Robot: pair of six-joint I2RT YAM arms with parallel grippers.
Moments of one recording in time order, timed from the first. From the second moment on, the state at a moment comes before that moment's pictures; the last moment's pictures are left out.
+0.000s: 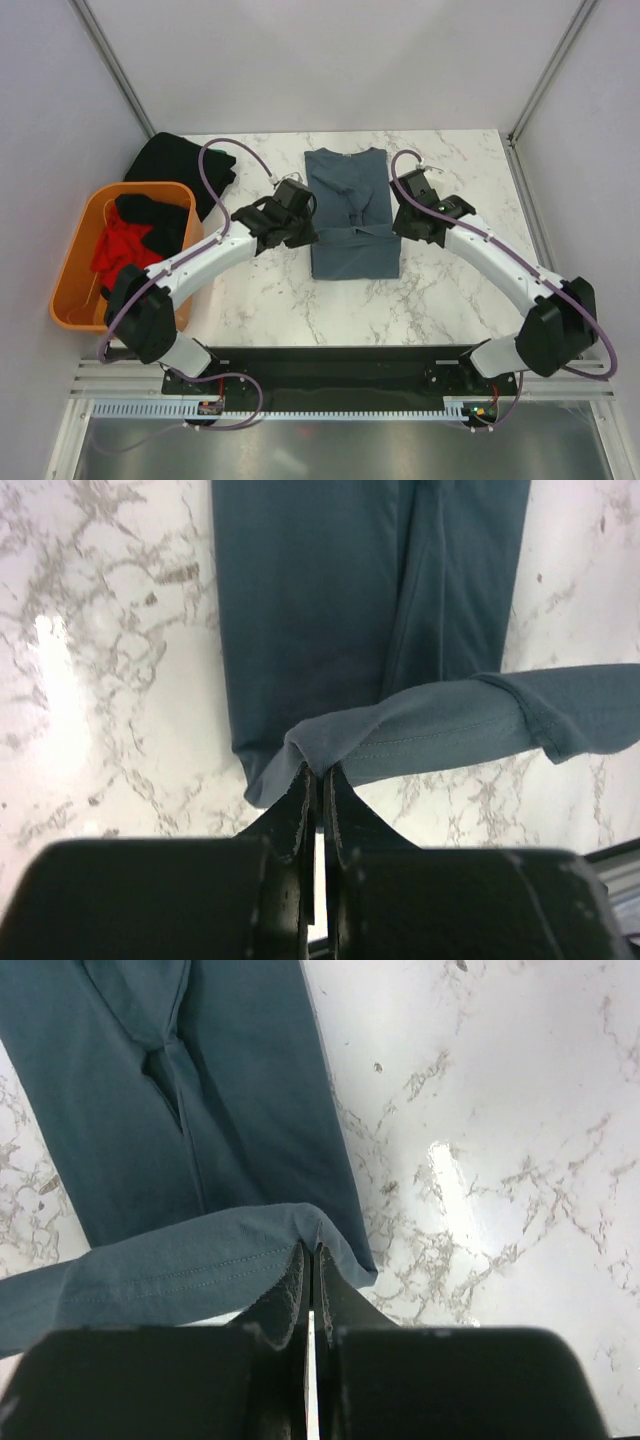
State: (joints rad) left arm -0.69 1.48 1.16 -0.53 -0.14 -0.79; right arm 0.53 1.40 1.19 -0.75 0.37 0.77
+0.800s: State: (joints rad) left arm -0.34 2.16 1.83 -0.67 0.16 -0.60; right arm 0.31 2.10 1.90 -0.75 0.19 0.57
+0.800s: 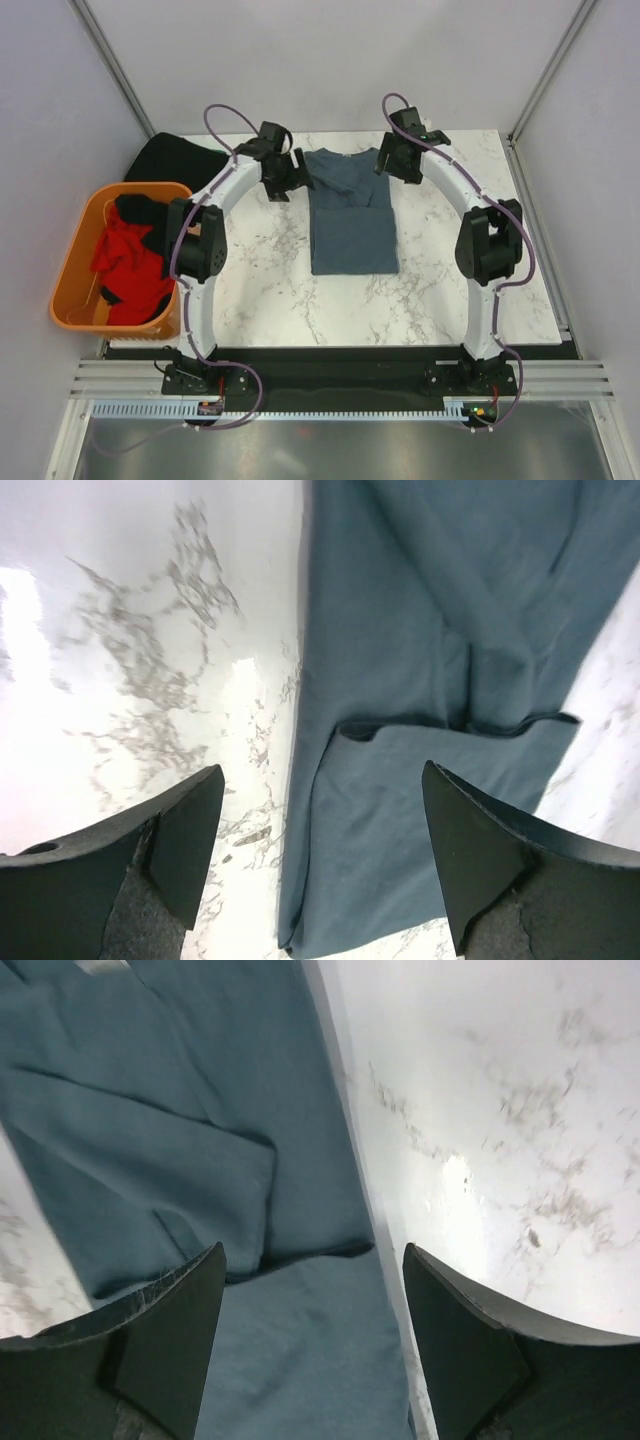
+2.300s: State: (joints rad) left arm -0.56 1.55 0.70 -0.01 0.21 -0.75; right arm 0.30 1.52 0.62 0.00 -0.28 0.54
